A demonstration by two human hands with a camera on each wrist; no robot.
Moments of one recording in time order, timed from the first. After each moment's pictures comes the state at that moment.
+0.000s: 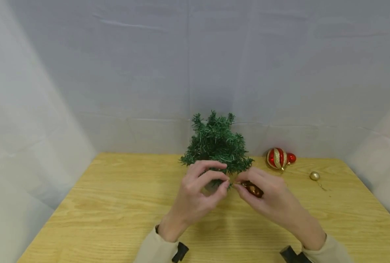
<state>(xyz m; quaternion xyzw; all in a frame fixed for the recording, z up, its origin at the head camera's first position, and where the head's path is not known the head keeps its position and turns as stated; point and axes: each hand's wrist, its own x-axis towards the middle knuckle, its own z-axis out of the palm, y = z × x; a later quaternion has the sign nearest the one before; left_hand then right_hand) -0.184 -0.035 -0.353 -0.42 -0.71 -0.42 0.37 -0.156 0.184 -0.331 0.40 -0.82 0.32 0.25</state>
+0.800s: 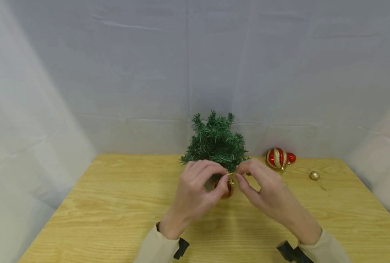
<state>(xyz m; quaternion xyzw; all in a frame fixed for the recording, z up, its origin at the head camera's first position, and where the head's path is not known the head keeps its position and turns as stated) -0.183 -0.033 -0.343 -0.39 -0.74 -0.37 0.41 -0.165 0.173 -0.323 0.42 -0.78 0.28 0.36</state>
